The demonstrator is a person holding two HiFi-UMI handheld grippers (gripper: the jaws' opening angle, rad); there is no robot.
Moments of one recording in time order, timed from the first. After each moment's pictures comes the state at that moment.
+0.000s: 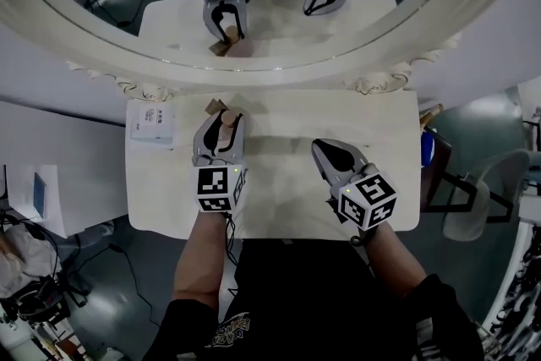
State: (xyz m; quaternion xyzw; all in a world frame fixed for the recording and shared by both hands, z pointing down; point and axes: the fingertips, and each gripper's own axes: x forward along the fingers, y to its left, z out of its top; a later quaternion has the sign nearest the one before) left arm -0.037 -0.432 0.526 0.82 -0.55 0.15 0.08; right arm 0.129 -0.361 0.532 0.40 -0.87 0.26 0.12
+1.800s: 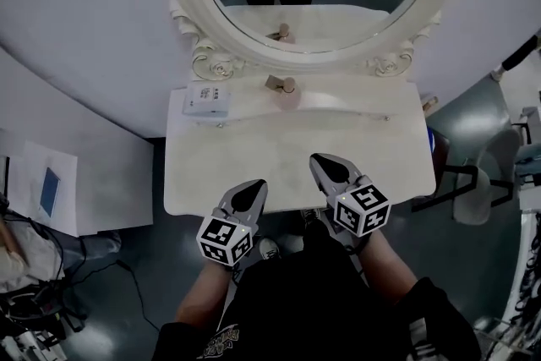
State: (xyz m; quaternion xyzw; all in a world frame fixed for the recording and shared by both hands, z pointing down) left arm -0.124 -0.177 0.499 0.89 -0.38 0.08 0.22; right arm -0.014 -0.218 0.482 0.43 -0.87 0.23 0.09
